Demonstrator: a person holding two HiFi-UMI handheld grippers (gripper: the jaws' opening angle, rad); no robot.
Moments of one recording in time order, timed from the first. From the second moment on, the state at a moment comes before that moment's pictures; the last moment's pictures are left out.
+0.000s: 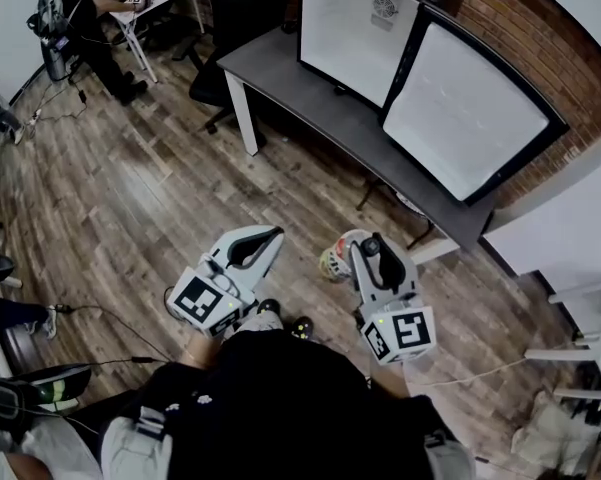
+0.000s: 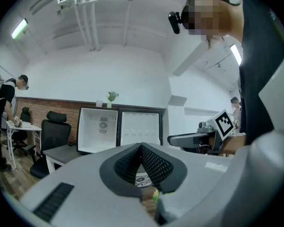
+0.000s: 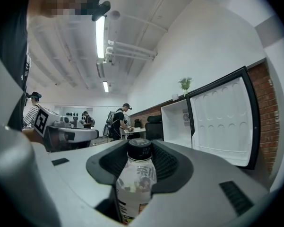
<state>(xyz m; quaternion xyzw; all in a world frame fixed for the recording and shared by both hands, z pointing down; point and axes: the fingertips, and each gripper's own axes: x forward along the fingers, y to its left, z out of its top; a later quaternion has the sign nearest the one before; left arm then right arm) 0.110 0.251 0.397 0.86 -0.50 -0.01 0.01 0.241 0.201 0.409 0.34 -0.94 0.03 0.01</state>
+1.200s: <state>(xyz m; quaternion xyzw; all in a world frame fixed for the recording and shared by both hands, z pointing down) 0.052 0.176 0.395 0.86 -0.51 -0.02 0.02 0.179 0.127 0.396 0.33 -0.94 0.01 0.02</state>
